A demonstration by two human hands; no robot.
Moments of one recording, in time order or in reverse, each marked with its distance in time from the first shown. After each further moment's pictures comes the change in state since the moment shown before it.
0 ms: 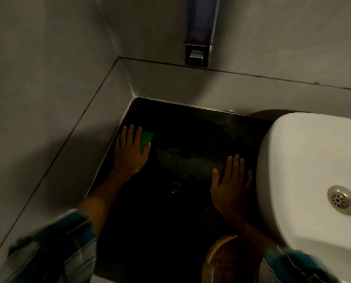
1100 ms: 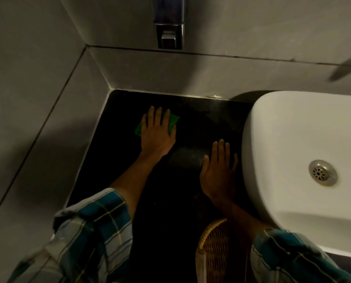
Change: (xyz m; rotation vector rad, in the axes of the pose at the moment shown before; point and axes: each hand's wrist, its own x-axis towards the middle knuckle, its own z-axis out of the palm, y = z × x) left_hand 0.031 0.119 0.021 0.033 -0.009 0.195; right_hand 0.001 0.003 0.007 -0.018 0.026 0.001
